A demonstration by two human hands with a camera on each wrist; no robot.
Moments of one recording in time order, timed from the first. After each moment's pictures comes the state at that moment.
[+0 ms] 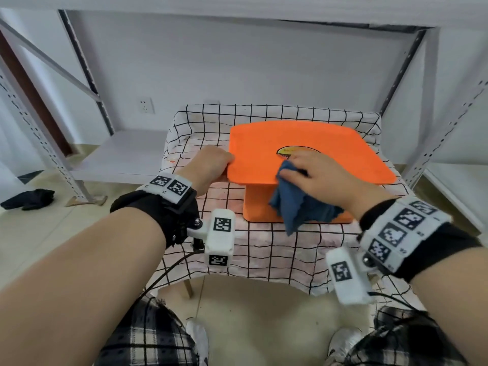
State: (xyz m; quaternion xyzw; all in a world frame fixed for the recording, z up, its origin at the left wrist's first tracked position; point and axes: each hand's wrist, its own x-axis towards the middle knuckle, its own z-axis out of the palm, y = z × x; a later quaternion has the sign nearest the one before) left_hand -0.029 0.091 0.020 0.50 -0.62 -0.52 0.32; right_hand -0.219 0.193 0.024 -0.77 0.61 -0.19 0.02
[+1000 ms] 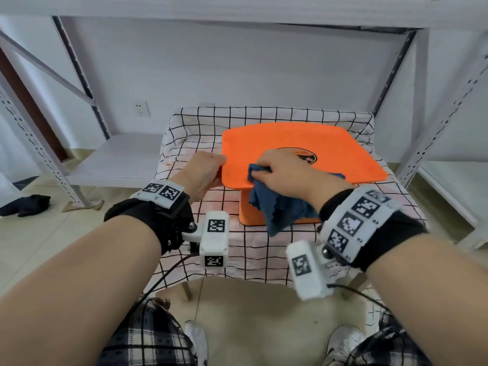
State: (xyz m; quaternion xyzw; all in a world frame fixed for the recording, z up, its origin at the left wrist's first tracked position) left_hand -0.024 0.090 0.009 0.45 -0.57 -0.58 0.35; right_hand -0.174 0.174 0.040 -0.73 0.66 -0.13 0.11
